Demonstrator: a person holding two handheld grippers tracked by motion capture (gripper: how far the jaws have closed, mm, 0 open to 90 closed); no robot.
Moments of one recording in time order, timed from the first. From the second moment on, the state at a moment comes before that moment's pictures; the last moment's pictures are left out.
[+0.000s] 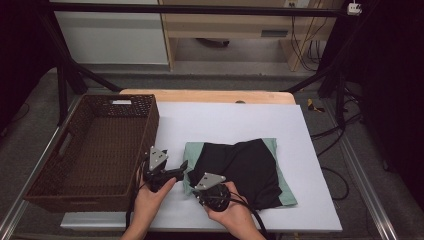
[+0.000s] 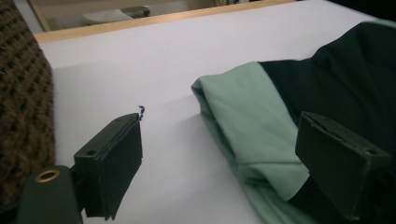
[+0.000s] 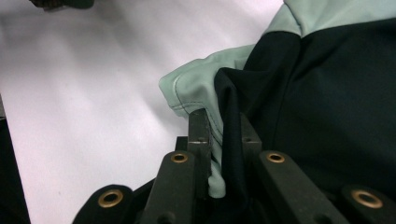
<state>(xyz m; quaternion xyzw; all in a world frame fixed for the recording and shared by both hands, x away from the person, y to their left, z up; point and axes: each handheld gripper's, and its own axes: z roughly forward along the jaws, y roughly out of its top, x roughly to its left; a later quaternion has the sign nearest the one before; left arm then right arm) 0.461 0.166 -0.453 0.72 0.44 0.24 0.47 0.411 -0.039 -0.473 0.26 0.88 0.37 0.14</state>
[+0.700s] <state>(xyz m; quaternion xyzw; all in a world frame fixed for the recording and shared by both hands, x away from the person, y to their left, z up) 0.508 0.130 -0.468 0.79 0.40 0.16 0.44 0.413 -0.041 -0.478 0.26 0.88 0.37 0.14</state>
